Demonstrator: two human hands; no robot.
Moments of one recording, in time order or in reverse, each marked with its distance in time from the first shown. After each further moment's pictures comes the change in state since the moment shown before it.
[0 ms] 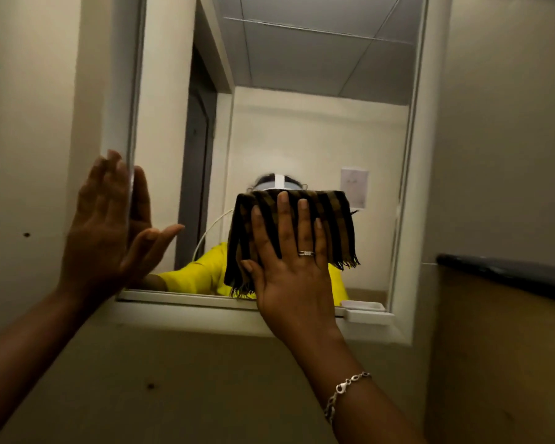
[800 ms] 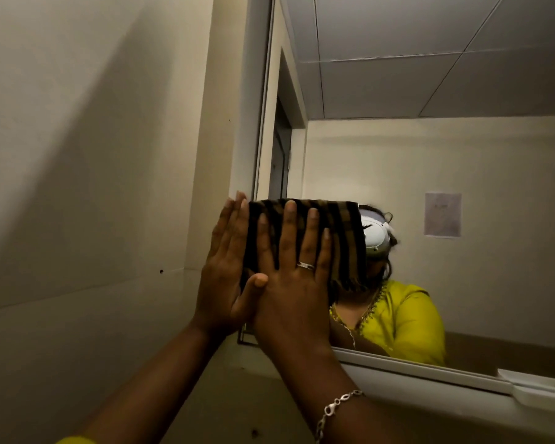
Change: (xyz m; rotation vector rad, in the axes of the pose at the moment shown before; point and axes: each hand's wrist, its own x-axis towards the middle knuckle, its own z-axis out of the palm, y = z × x) left_hand 0.004 0.000 -0.008 -0.594 0.071 0.004; right_hand 0.062 -0.137 0.032 0.073 0.041 0.064
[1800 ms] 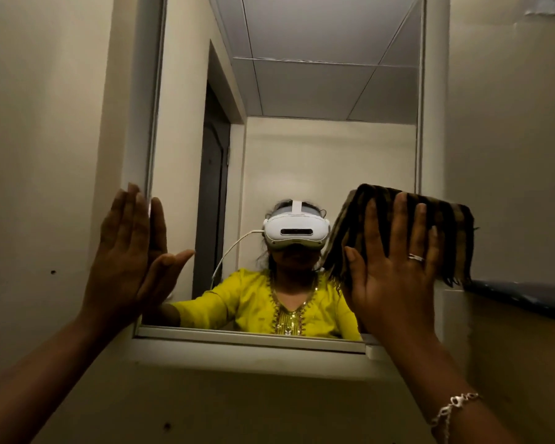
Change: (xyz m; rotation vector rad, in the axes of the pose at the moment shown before) left_hand 0.007 0.025 -0.001 0.401 -0.107 0.216; right_hand -0.032 0.214 -0.061 -0.194 0.116 0.177
